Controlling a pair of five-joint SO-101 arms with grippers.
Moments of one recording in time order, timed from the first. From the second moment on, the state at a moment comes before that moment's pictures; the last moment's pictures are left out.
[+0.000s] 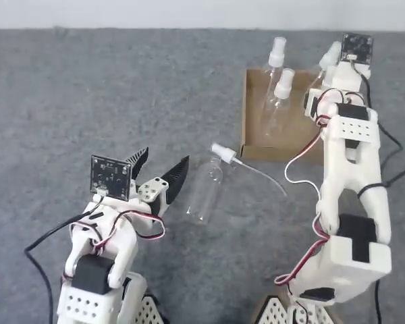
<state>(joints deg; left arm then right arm) 8.0 -92.2 79.2 48.5 6.5 6.6 8.4 8.5 37.5 -1.5</state>
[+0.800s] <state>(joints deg) 8.0 -92.2 79.2 48.5 6.5 6.6 9.1 11.1 31.5 -1.5</state>
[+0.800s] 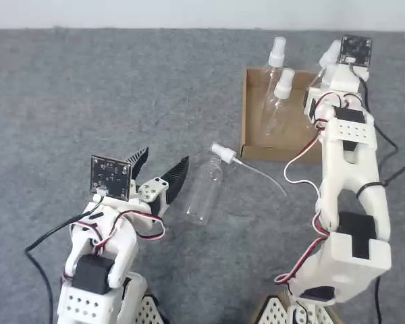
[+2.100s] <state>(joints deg) 7.6 -92.2 79.2 48.5 6.5 6.4 11.6 10.9 31.4 -1.6</state>
